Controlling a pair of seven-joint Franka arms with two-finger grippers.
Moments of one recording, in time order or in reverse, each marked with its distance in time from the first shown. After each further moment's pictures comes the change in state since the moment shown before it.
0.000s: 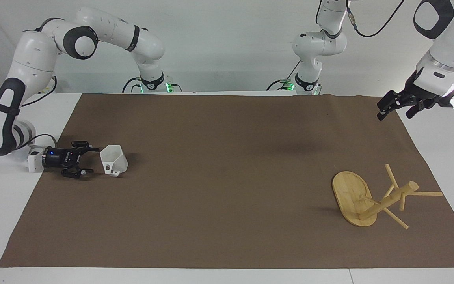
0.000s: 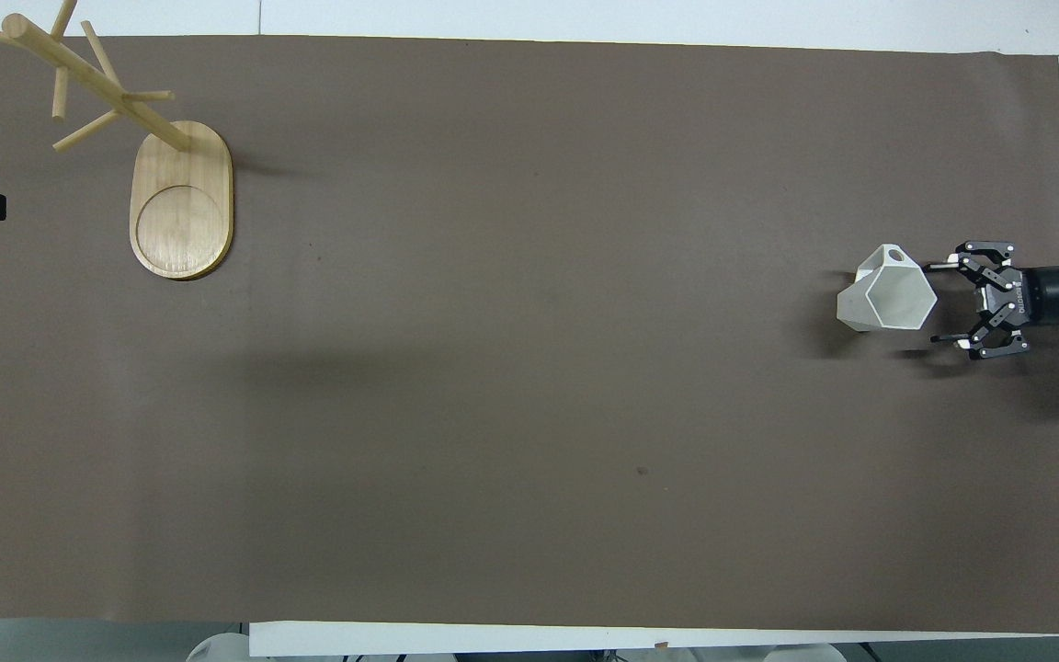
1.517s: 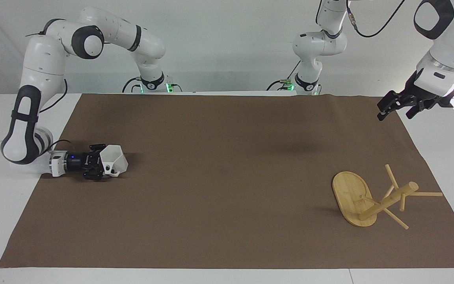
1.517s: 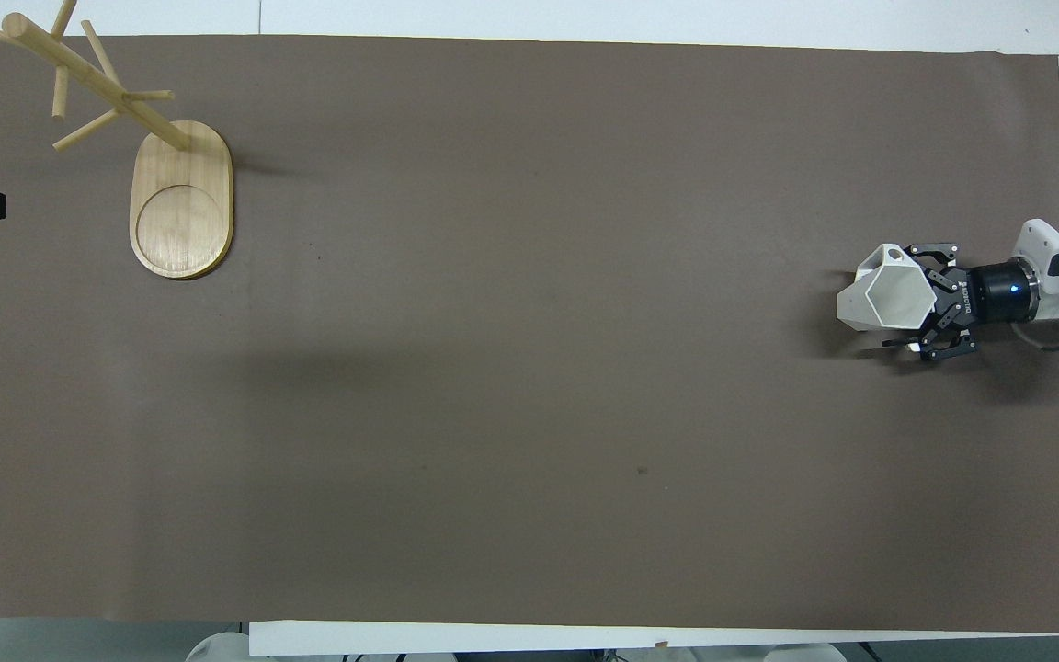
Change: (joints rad) left arm 0.000 0.000 0.000 0.000 0.000 0.000 0.000; right arm 0.071 -0.024 -0.001 -0.083 0.000 0.046 -0.085
